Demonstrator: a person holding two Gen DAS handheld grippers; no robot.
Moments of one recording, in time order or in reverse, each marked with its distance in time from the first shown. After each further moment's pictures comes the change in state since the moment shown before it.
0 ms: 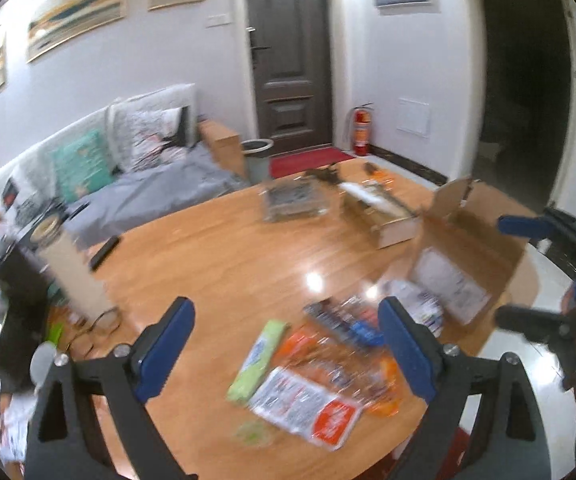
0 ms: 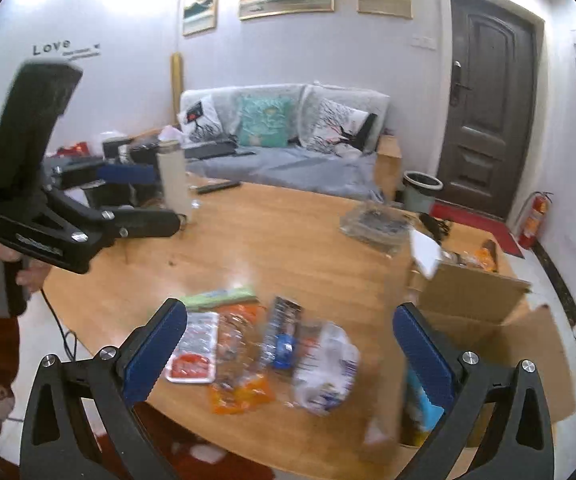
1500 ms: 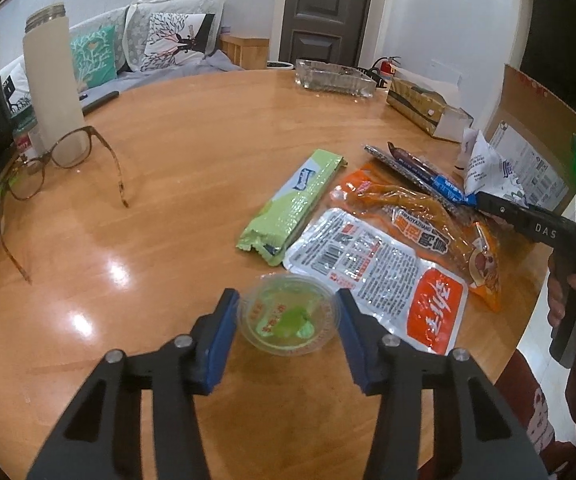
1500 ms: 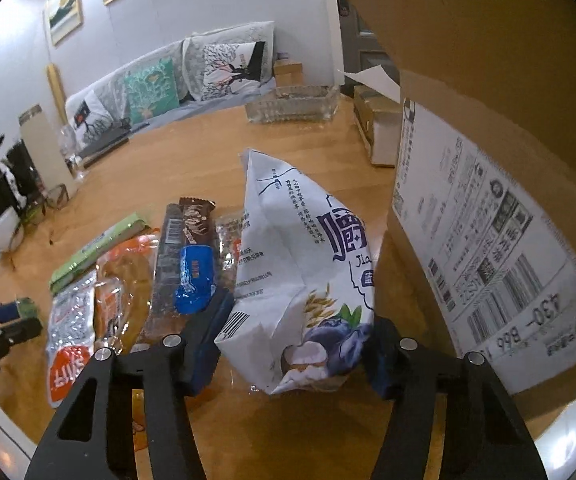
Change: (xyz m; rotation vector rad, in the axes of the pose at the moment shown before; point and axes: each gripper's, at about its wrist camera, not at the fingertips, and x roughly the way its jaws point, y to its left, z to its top) left arm 0.117 0.046 -0.160 -0.153 0.201 -0.064; right arm 0.151 -0.043 -0.129 0.396 0.173 -0.247
